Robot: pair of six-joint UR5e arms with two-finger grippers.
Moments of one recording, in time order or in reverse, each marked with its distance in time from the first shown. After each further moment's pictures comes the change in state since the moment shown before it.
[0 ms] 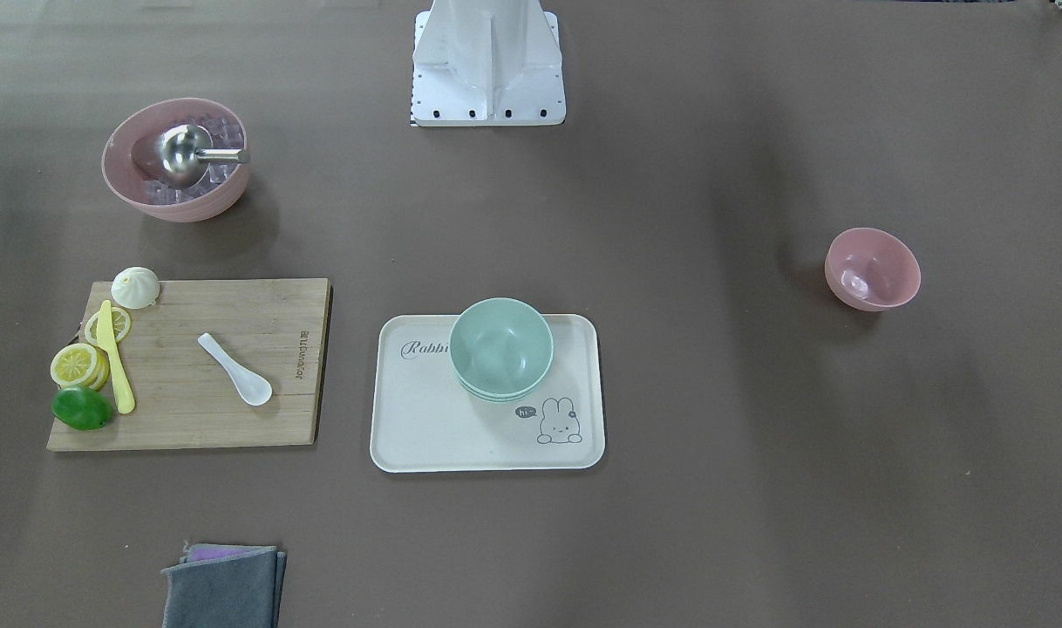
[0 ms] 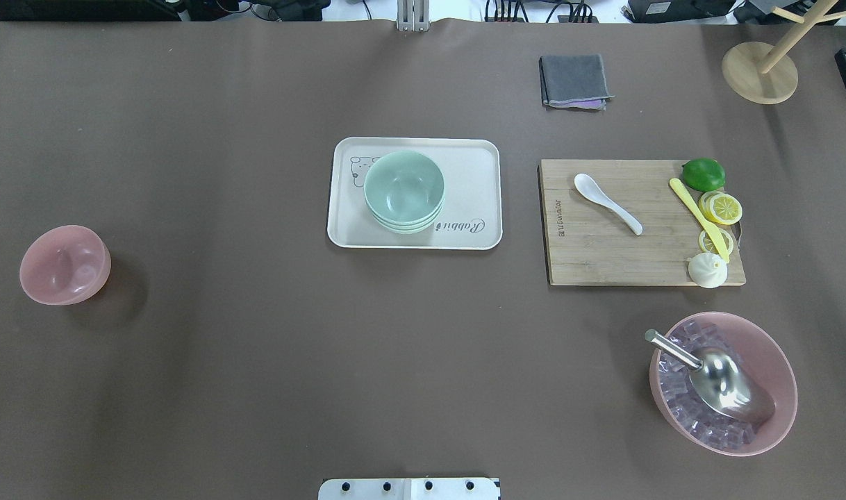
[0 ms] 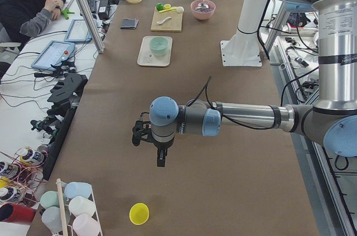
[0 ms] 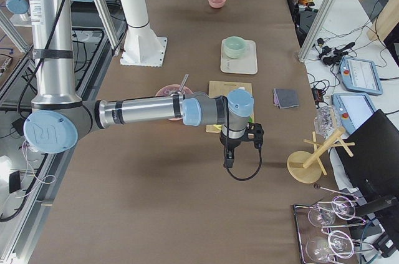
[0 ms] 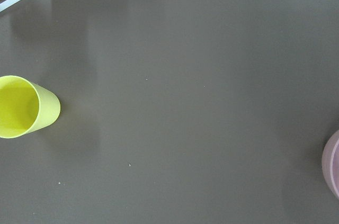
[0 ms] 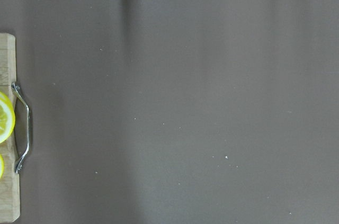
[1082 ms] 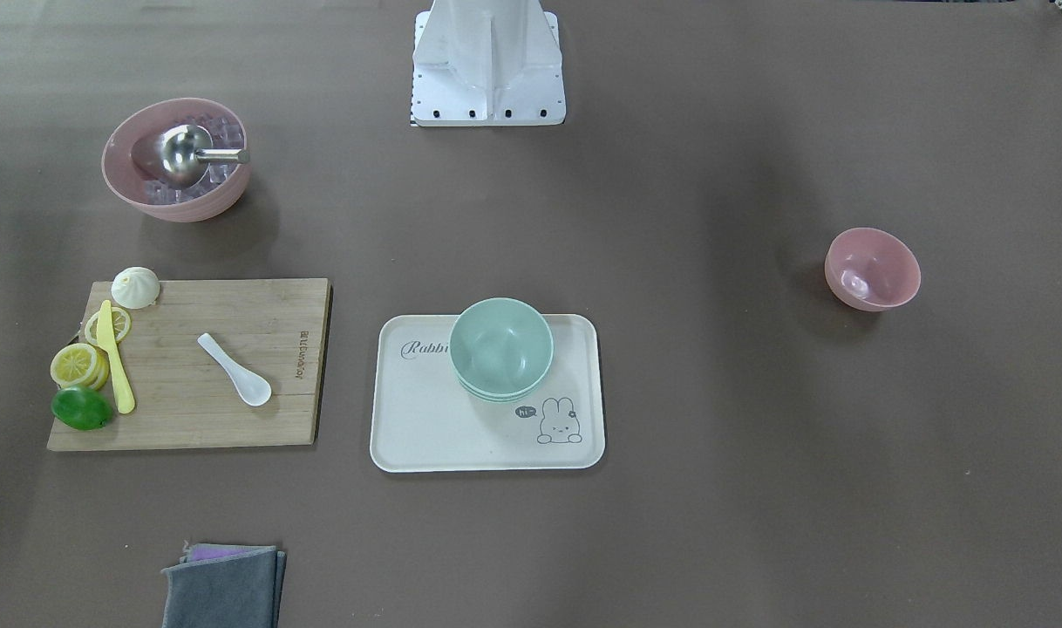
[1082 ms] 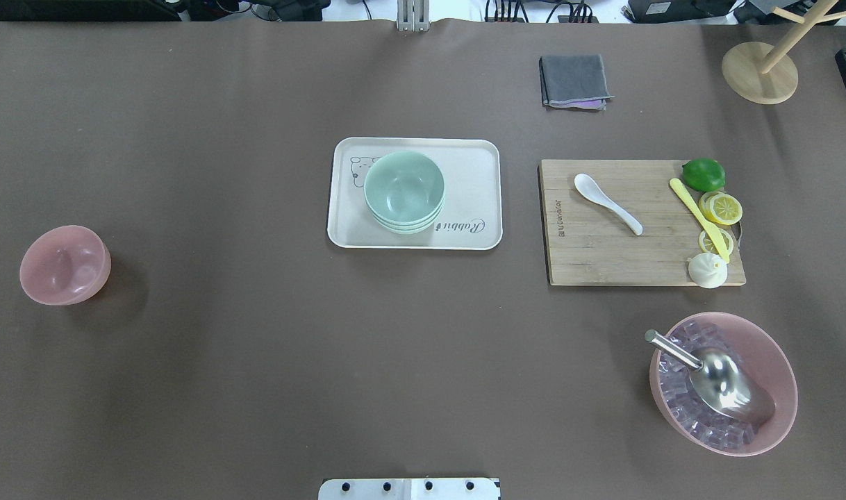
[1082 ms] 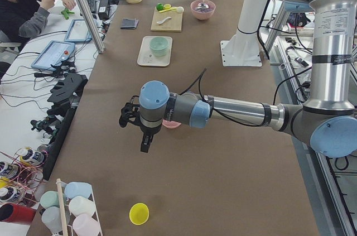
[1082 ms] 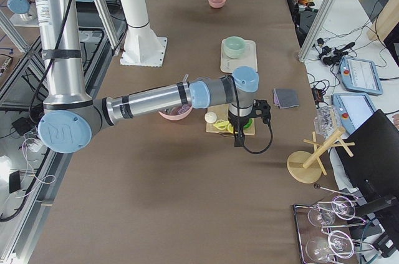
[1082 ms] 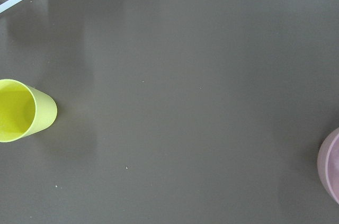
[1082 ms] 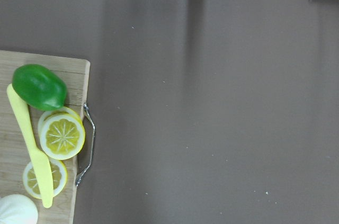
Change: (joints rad) left arm 0.011 -0.090 0.003 -0.095 -0.015 -0.004; right arm -0.066 0.070 0.079 0.008 -0.002 0.007
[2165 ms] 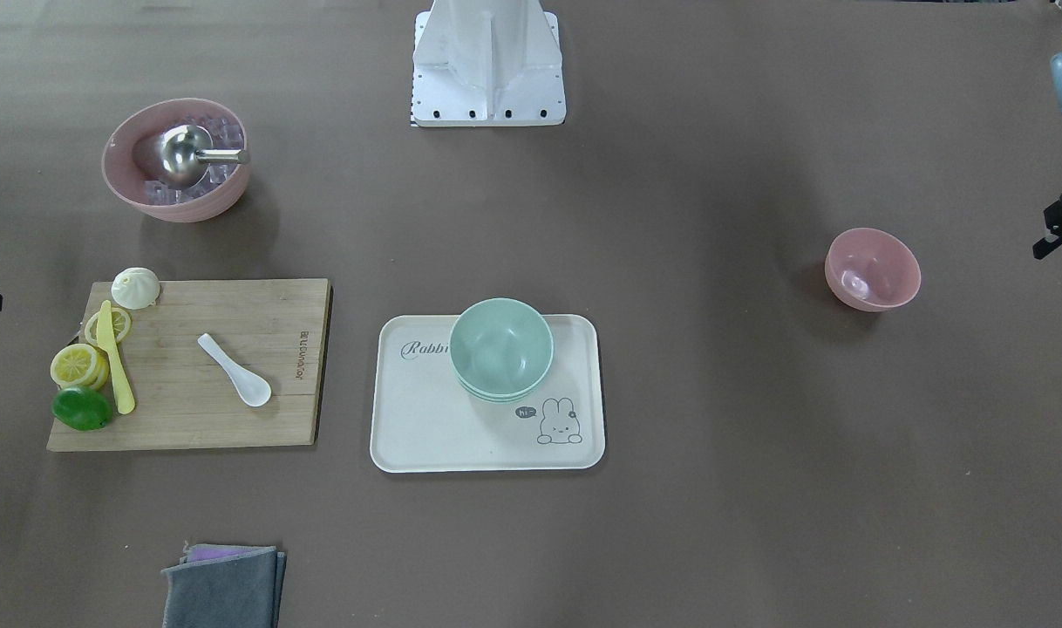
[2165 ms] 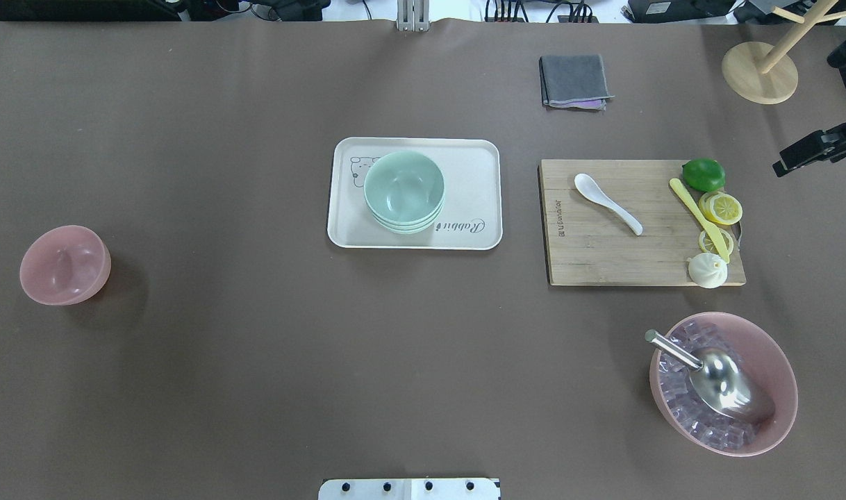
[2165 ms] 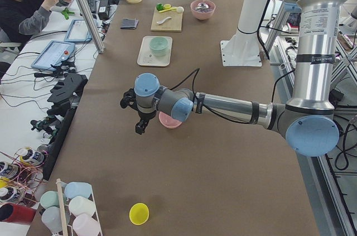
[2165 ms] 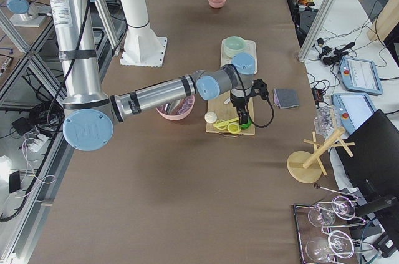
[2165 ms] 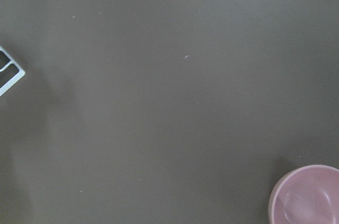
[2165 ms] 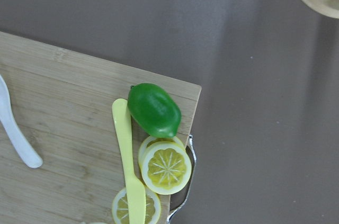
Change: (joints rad) left arm 0.234 -0.050 0.061 -0.154 0.009 -0.037; right arm -0.201 0.037 -0.005 0.192 -0.010 0.161
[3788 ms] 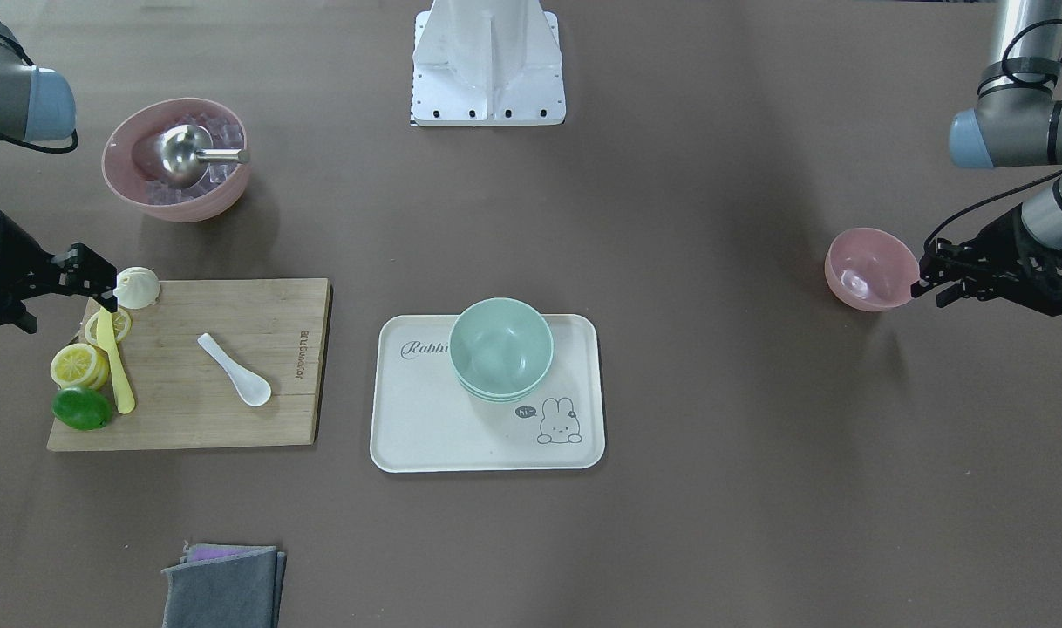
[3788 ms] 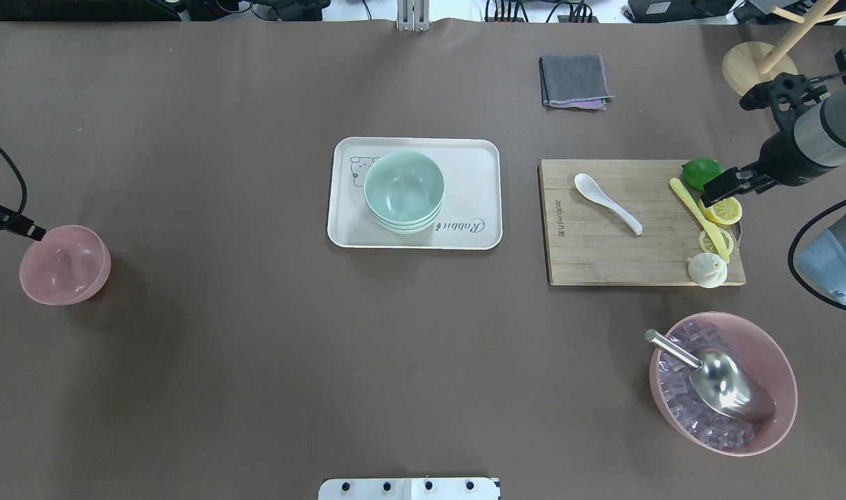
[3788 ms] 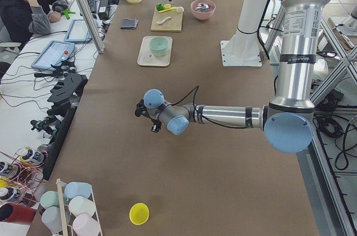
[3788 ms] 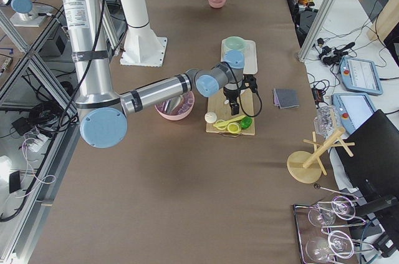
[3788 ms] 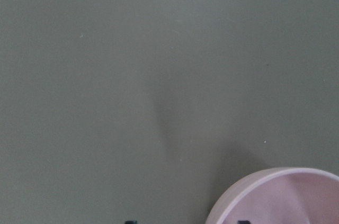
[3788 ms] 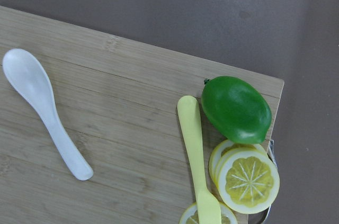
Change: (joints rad) left arm 0.239 -0.019 0.205 -0.365 -0.005 -0.344; right arm -0.160 0.013 -0.006 0.115 -0.072 0.187
